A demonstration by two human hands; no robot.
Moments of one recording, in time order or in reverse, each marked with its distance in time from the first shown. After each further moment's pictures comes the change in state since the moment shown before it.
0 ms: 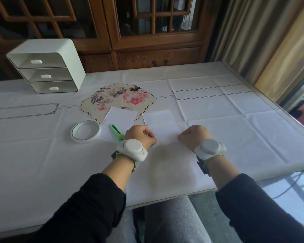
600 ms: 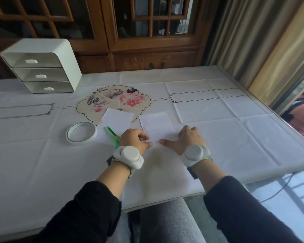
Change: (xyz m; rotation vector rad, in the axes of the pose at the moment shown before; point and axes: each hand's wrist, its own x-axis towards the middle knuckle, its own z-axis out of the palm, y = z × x) left_hand -0.001 -0.010 0.003 0.027 0.072 0.133; right_hand -0.024 -0.018 0.000 -0.219 0.004 -0.040
